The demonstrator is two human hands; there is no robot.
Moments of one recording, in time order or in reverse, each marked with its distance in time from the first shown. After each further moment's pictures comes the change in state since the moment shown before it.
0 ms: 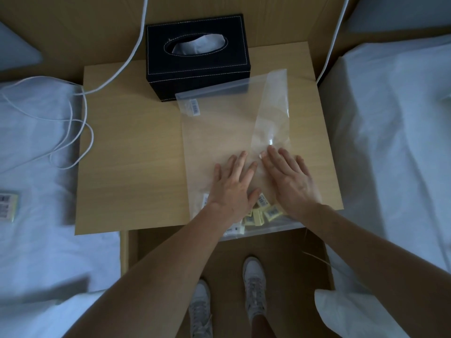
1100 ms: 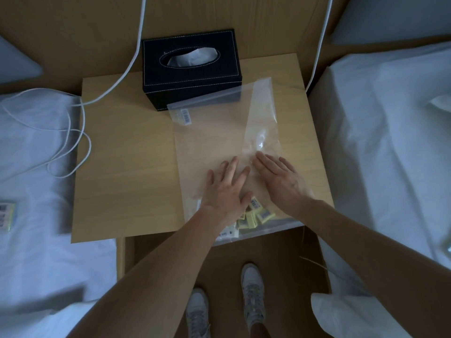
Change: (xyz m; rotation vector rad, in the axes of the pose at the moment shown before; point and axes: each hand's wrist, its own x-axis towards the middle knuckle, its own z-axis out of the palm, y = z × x) left_hand 0.002 -0.001 -0.005 0.034 -0.052 -0.027; right_hand 0.011 0.005 0.000 -0.017 0.195 -0.141
